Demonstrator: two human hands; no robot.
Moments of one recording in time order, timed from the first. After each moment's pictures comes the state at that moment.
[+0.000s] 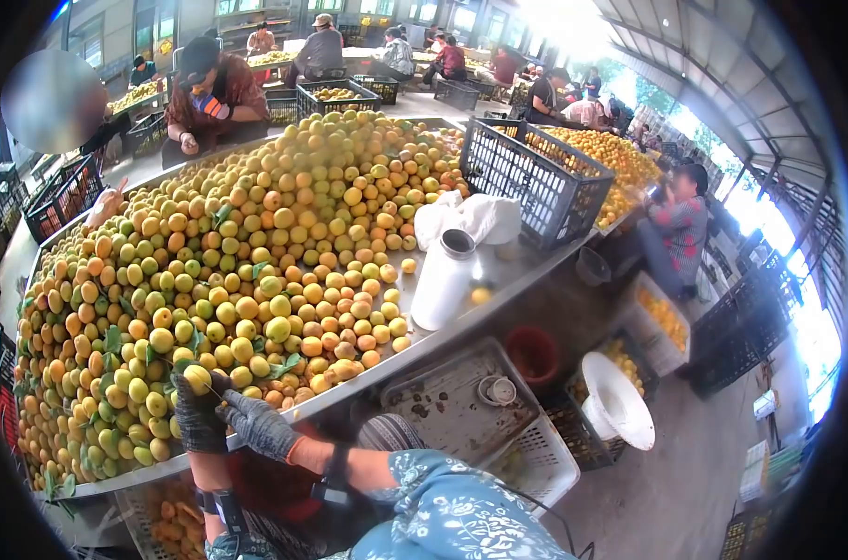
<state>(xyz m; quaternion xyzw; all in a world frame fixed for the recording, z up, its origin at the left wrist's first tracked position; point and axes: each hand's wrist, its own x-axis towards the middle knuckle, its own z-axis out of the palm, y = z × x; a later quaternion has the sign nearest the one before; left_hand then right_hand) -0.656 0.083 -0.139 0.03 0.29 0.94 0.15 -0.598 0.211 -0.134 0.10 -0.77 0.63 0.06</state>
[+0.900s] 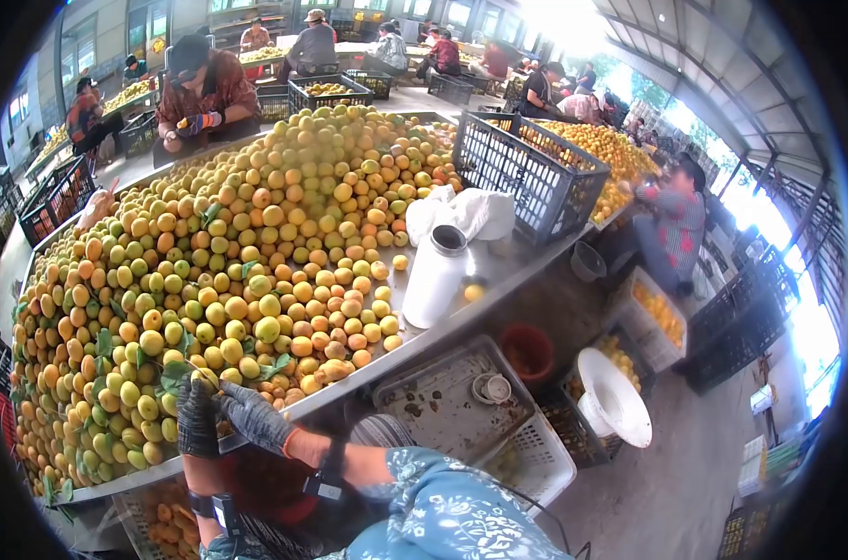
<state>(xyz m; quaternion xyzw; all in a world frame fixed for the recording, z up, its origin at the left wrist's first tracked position) -0.672 0.080 -0.175 0.18 0.72 0.67 -0.05 -0.626 0.205 -0.194 0.04 -0.55 0.83 -0.04</state>
